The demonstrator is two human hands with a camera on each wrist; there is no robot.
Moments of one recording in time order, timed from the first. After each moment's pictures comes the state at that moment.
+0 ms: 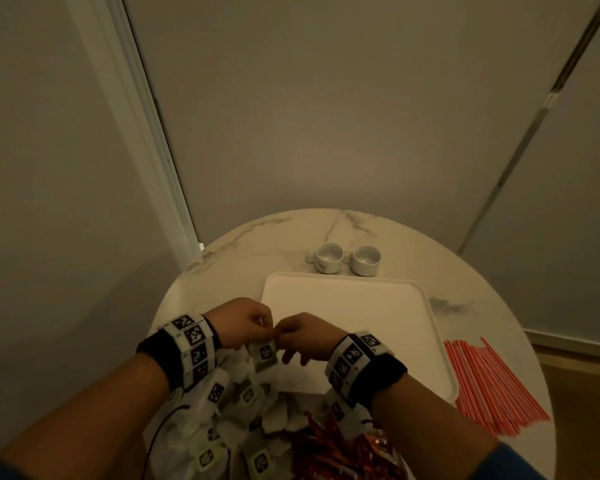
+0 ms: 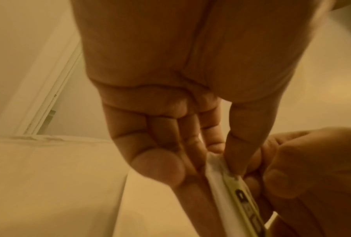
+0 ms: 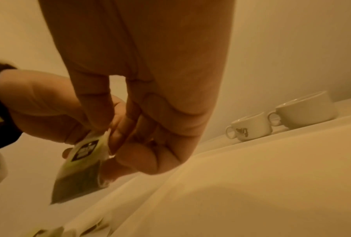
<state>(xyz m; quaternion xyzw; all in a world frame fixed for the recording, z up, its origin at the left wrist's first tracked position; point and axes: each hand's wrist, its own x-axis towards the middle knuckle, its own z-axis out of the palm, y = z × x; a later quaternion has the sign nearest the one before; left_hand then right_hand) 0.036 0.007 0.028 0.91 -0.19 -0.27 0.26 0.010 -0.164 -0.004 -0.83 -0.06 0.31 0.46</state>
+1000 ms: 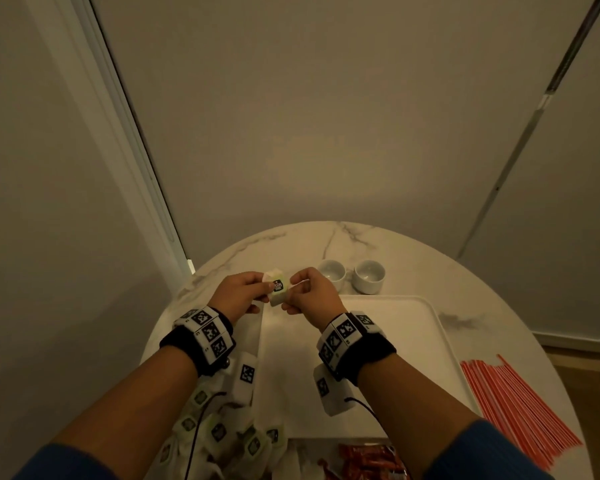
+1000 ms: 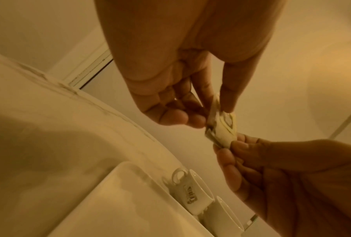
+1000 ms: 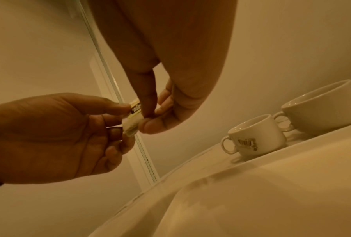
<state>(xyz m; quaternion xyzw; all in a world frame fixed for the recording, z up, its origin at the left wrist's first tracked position) 0.131 -0.004 0.004 0.77 0.01 -0.12 0.63 0.103 -0.160 -0.003 -0.74 0.08 0.03 0.67</state>
